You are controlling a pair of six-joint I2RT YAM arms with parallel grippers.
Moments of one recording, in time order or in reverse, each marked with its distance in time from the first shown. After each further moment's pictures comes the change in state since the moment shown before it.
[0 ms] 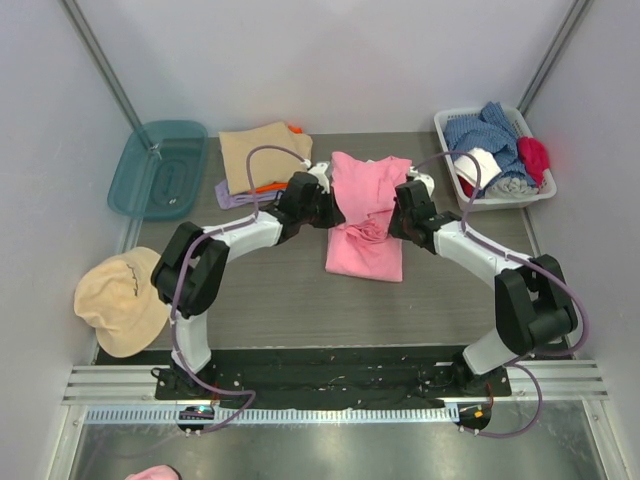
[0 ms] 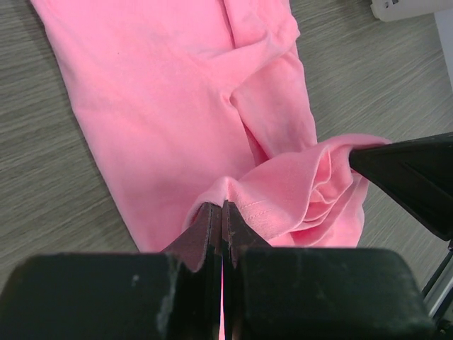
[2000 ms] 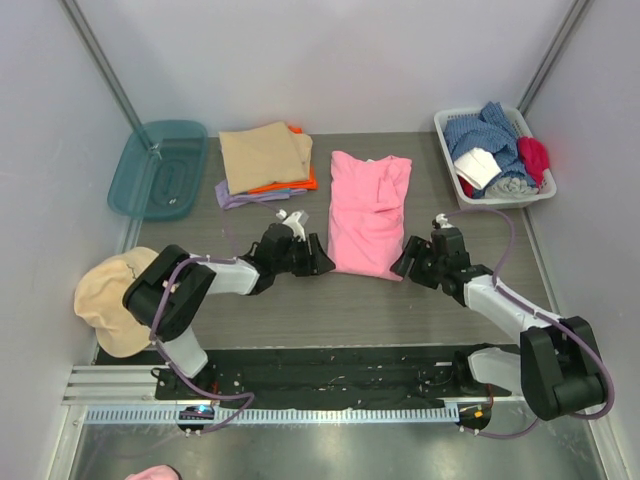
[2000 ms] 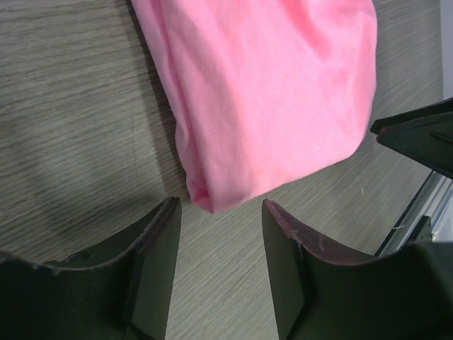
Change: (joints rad) left arm -0.016 -0.215 -0.575 0.354 0.064 -0.186; right arm -0.143 -0.350 -0.473 0.112 -0.348 0.089
